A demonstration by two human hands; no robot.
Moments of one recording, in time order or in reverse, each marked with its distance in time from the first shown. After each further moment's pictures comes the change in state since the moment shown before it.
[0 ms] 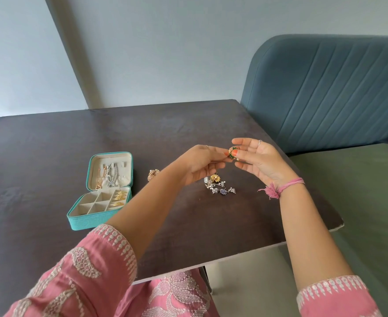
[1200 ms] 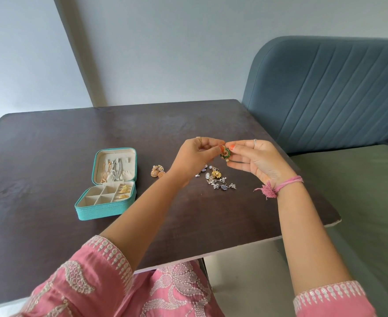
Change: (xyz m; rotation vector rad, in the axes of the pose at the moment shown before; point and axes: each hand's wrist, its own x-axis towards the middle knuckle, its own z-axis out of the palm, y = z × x) left_hand -0.021 -0.013 -0.003 0.227 0.257 0.436; right_hand -0.020 -0.013 0.023 -0.014 0.019 0.027
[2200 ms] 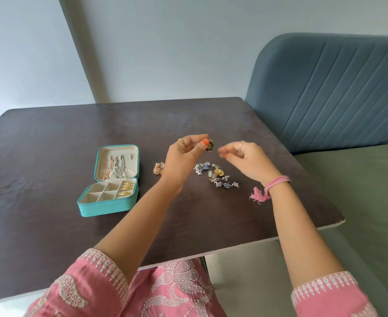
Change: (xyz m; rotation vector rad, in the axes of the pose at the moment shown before) left_hand -0.011 -0.019 -0.013 -0.254 0.181 0.004; right_hand 0.019 0.020 0.007 -0.739 0.008 -0.250
